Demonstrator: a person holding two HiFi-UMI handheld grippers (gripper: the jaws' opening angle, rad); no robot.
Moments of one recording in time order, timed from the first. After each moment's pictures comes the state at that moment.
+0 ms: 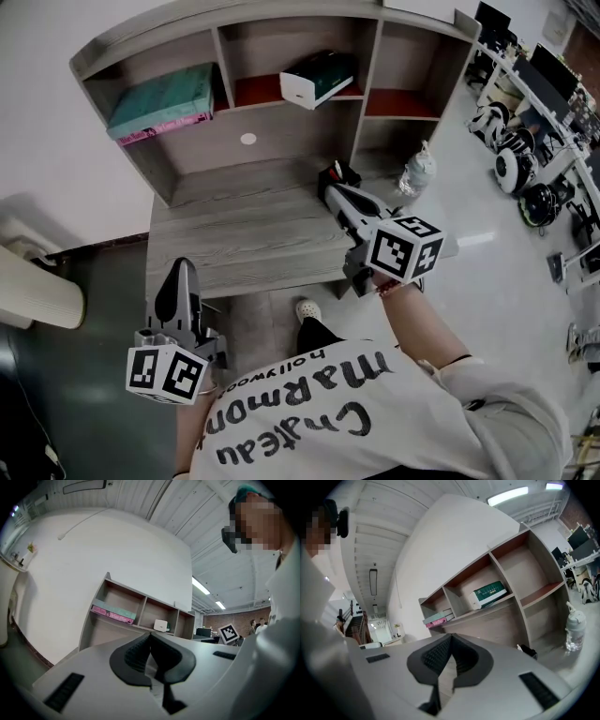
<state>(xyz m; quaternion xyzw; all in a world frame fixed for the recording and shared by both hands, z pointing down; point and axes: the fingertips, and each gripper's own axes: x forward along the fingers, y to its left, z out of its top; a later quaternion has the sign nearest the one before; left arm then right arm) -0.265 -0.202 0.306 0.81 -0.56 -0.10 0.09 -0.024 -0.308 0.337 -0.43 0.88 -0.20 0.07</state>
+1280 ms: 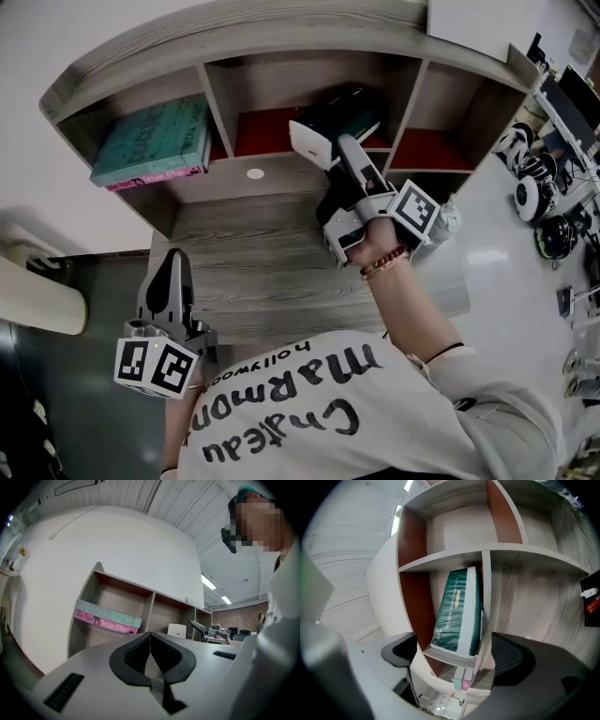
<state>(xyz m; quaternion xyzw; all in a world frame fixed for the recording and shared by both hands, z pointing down) -0.256 -0.354 0.280 0.80 -0.59 -0.09 0.07 -0.005 -0.518 0.292 -0.26 0.70 -0.51 0.43</state>
